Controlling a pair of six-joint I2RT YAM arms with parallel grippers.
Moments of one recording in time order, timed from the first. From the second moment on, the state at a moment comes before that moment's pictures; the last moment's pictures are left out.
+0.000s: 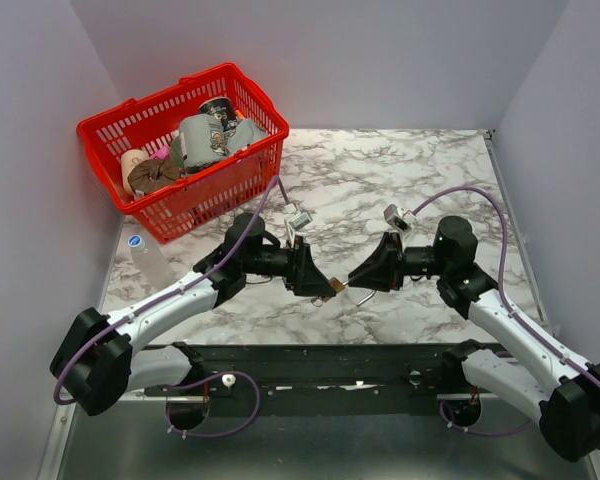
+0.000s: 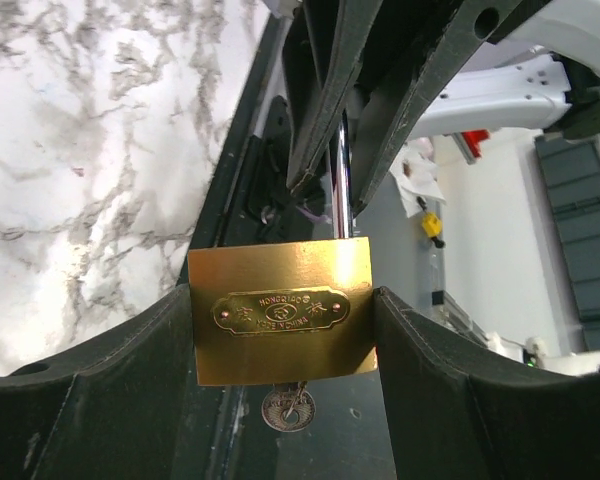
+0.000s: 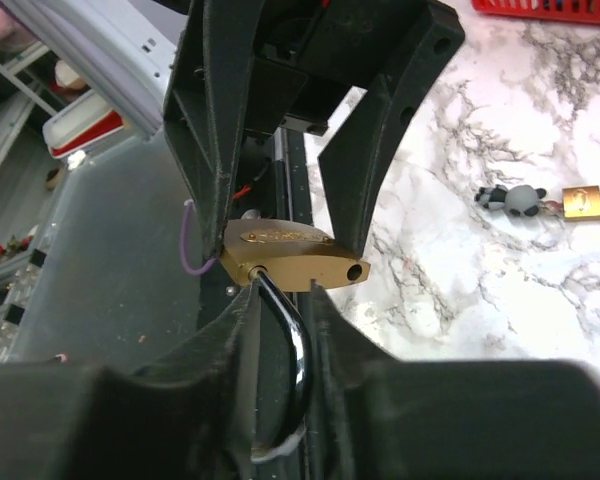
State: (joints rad) left arm -0.70 1.19 0.66 0.28 0.89 -0.72; right arm 0.42 0.92 0.54 0.23 -1.11 0.28
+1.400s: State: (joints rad) left arm -0.99 1.27 0.64 0.00 -0.11 -0.51; right arm 0.42 1.39 0.61 0.18 -0.72 0.26
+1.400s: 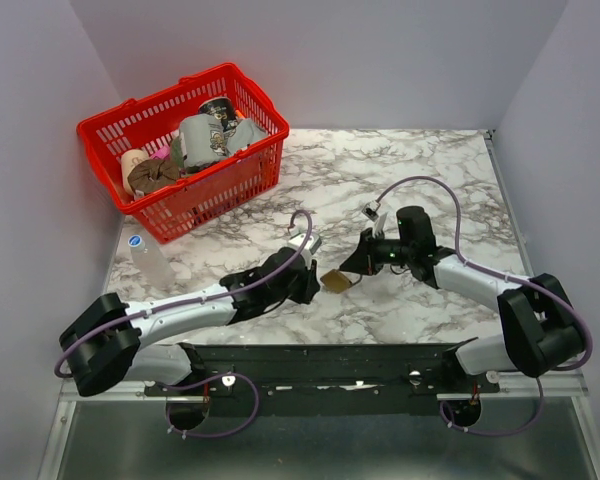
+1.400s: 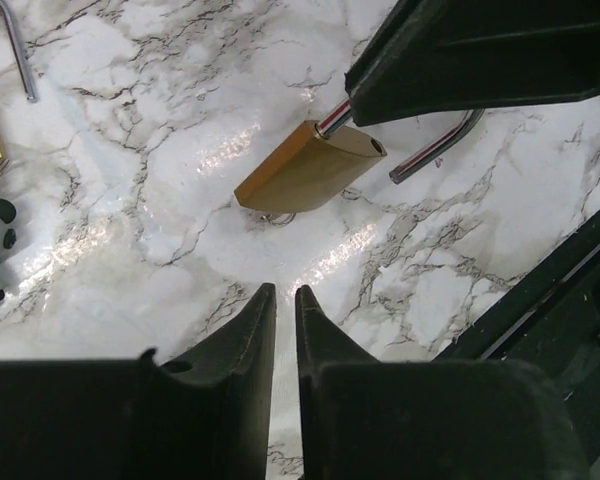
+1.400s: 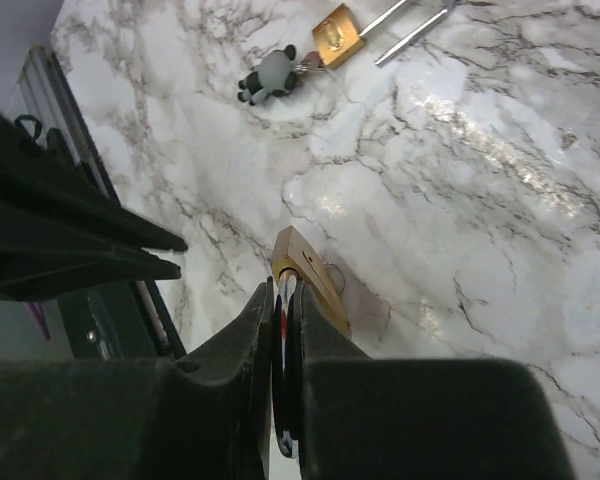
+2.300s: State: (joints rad) left arm -0.71 1.06 0.53 0.31 0.72 -0.57; right arm 0.47 1.15 0.70 0.06 -1.17 0.19
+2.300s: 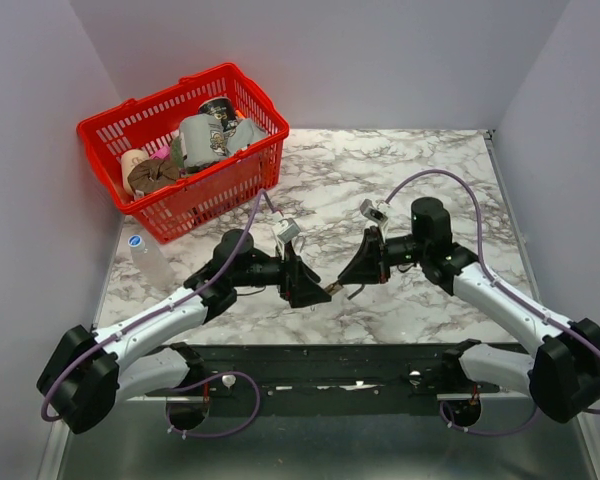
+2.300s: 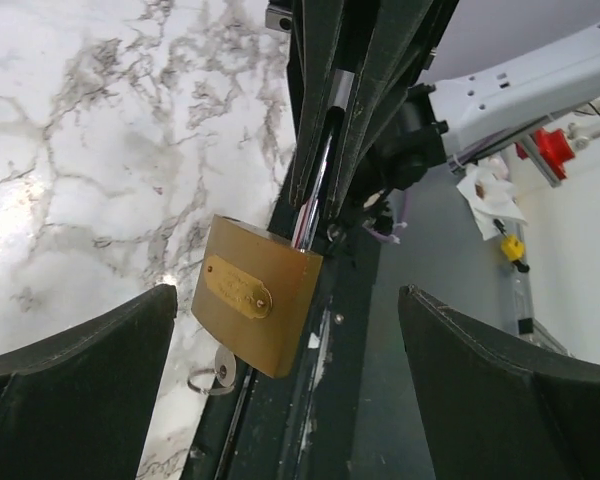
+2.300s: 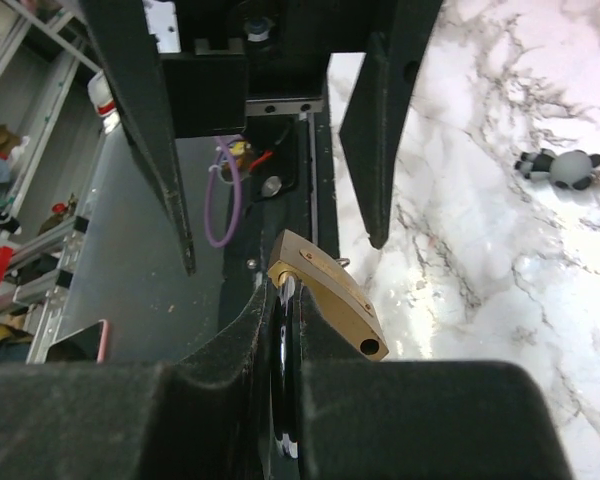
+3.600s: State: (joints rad) left arm -0.82 1.38 0.53 0.93 1.05 -1.05; right arm 0.56 1.05 0.75 0.03 -1.27 0.22
